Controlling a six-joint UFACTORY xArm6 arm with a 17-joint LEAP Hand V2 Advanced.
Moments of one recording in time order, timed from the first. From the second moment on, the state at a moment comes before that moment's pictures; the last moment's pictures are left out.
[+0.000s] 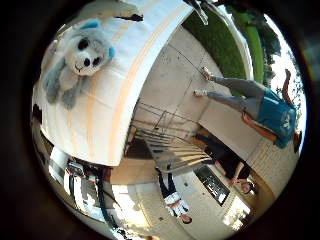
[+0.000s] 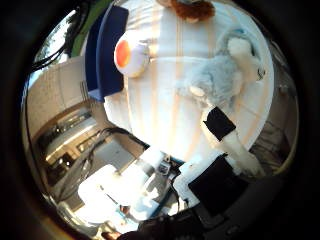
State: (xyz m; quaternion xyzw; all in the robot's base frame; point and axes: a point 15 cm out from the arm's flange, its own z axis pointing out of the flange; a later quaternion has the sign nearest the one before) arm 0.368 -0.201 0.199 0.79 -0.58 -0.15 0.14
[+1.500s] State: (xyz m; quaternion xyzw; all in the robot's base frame) arm 0.309 -0.054 0.409 0.82 -0.57 -0.07 0.01
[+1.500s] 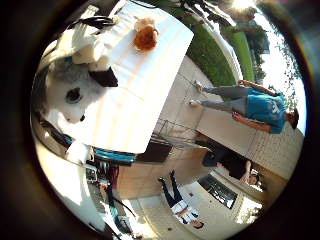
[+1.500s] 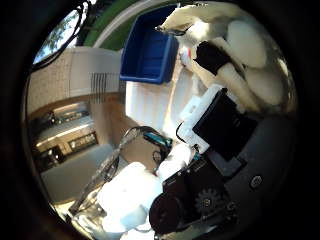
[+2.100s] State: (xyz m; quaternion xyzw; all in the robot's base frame) arm 0.457 0.188 0.404 0.86 -0.51 -0.06 -0.06
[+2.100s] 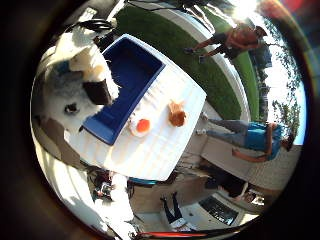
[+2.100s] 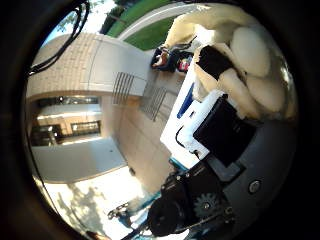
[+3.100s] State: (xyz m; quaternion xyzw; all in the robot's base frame) arm 0.526 0.147 0.299 0.84 -0.53 -0.10 -0.05
